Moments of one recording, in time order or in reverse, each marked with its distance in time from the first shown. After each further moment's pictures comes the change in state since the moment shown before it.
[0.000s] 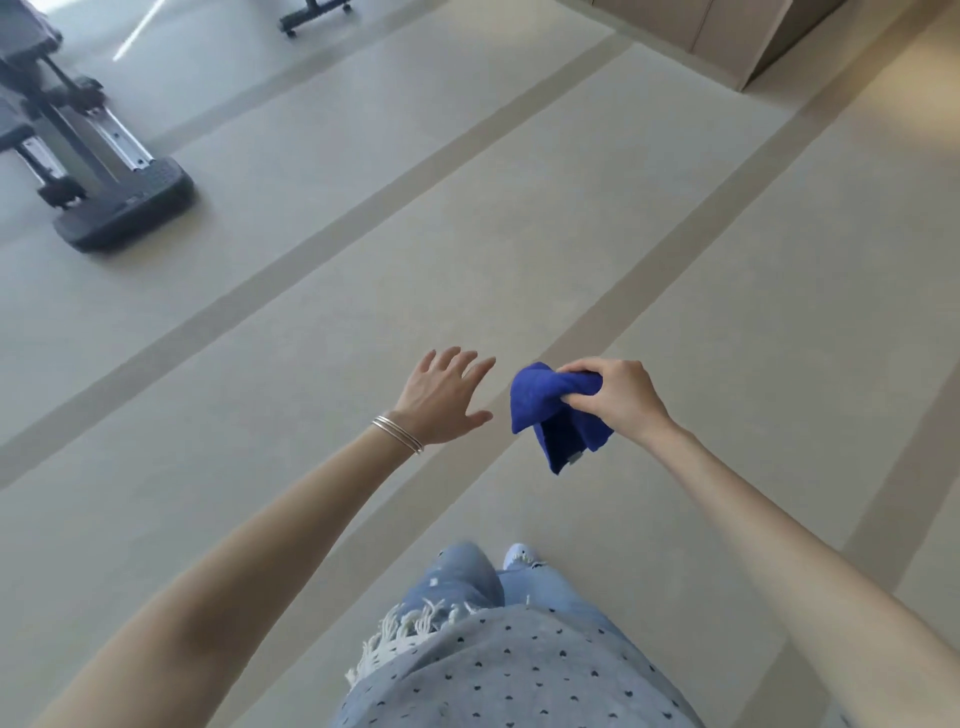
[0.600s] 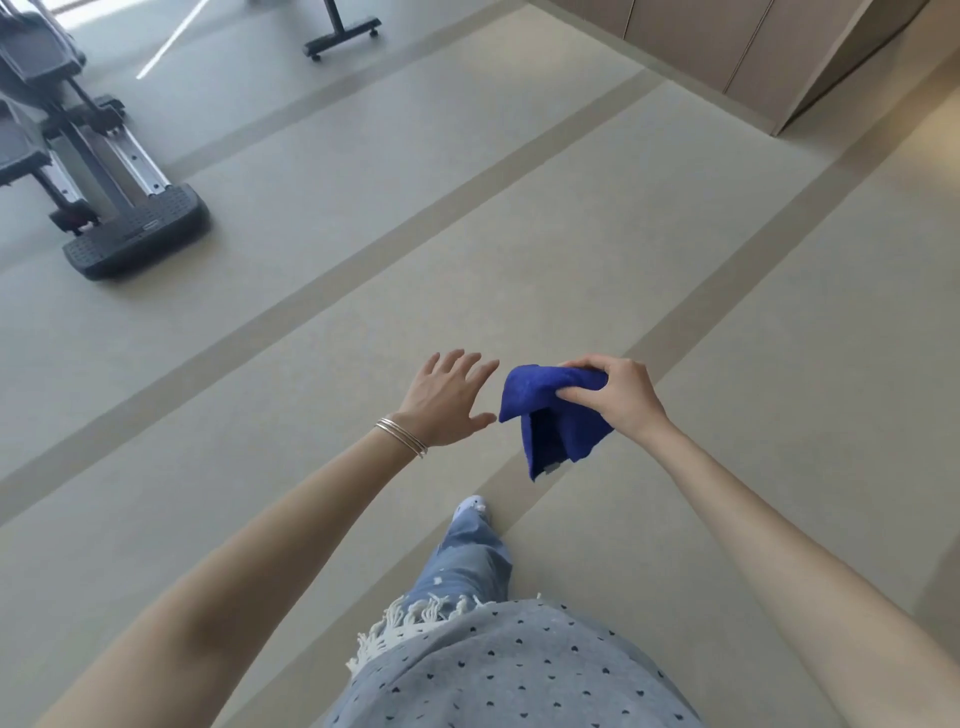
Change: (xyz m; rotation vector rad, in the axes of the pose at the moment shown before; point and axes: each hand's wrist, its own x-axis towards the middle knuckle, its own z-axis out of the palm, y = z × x) left_hand 0.140 -0.117 -0.047 -0.050 0.025 -0.039; right_hand 0.194 -0.049 -0.020 0.192 0.001 -0.018
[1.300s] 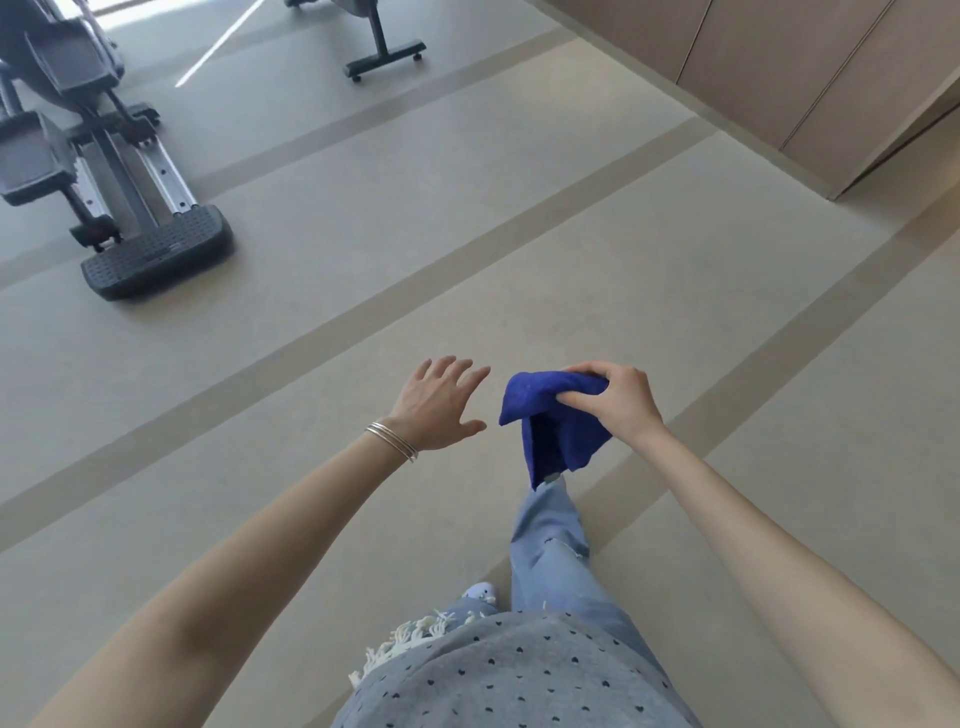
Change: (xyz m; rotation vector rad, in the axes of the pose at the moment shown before) left_hand 0.156 -0.160 -0.053 -0.008 -0.022 -0.095; right_hand 0.237 -0.065 0.008 0.006 -0.014 -0.014
